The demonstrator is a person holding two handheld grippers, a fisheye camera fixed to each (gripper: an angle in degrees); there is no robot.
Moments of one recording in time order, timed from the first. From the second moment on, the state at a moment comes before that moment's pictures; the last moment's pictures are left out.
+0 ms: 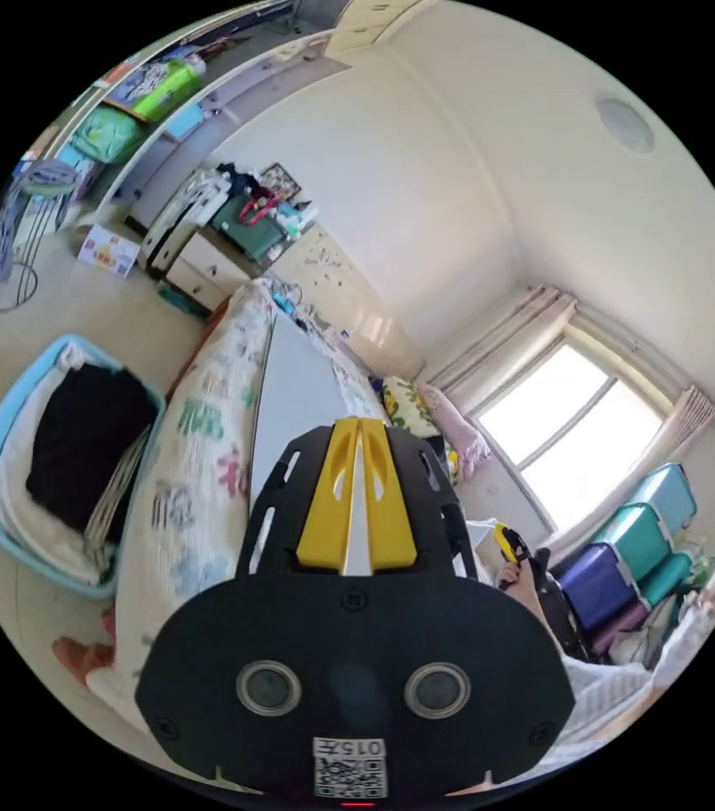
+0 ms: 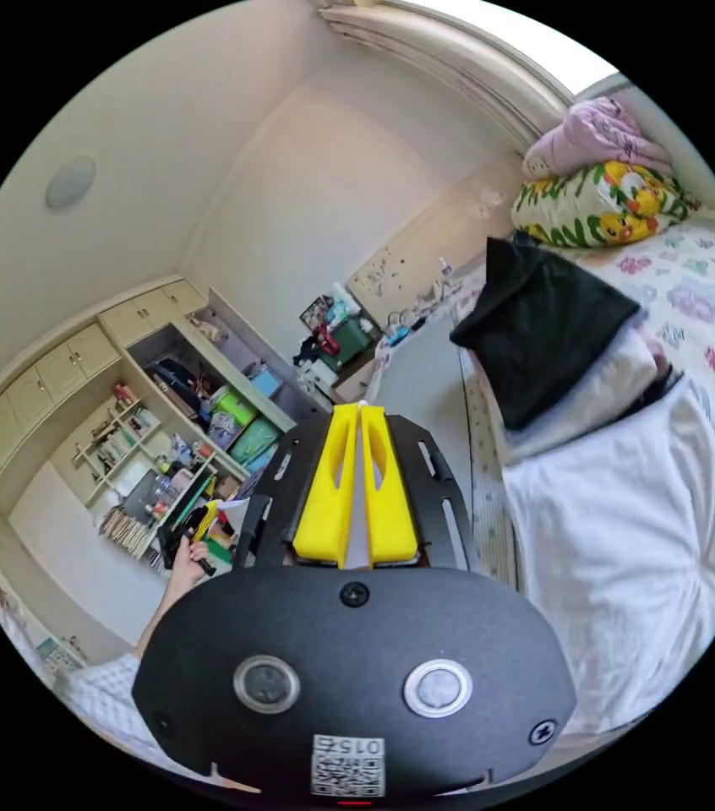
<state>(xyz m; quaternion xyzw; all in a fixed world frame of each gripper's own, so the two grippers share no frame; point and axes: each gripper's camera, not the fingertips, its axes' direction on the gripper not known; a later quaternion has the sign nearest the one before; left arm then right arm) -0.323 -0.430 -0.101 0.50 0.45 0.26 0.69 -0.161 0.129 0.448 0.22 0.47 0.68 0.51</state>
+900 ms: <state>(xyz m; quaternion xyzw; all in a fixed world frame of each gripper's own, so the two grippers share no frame) -0.358 -0.347 0.106 0.42 0.36 0.35 0.76 -0.294 0.019 0.506 0.02 0.39 0.74 0.55</state>
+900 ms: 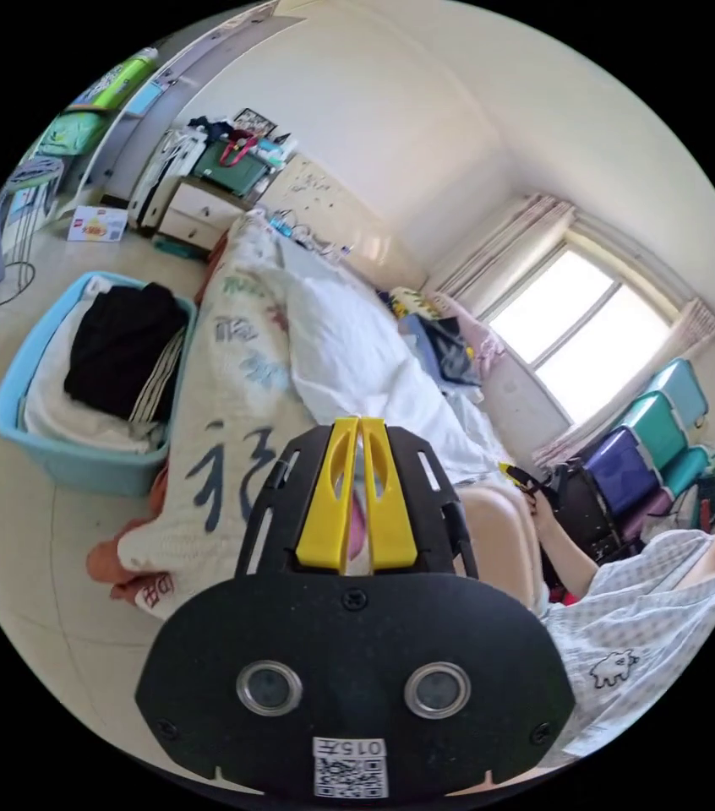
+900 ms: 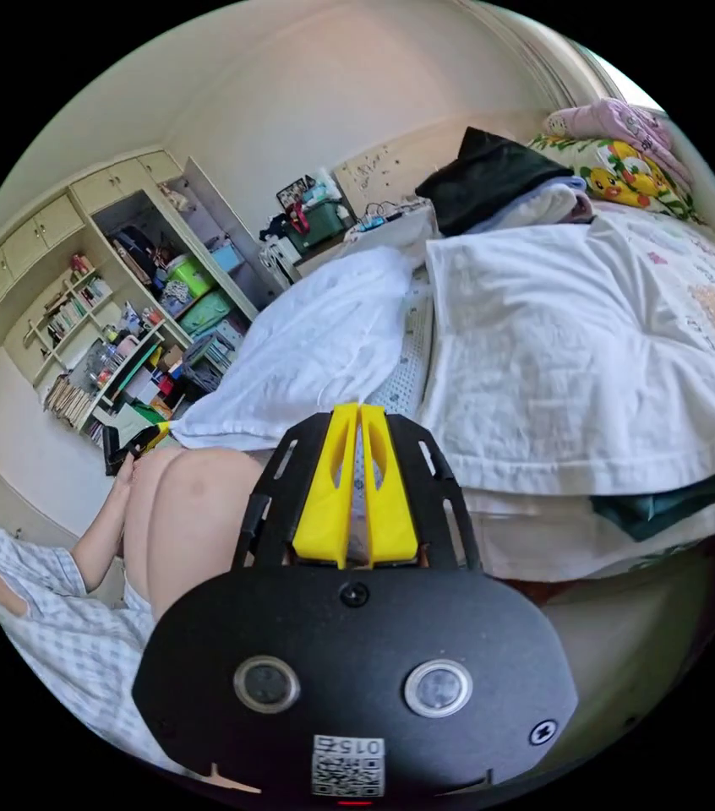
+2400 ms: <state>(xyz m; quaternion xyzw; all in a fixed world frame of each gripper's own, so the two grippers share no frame) -0.402 -0.262 0.186 0.44 0.26 0.30 0.80 0.008 -0.388 0.488 -0.37 0.38 0.46 0.71</state>
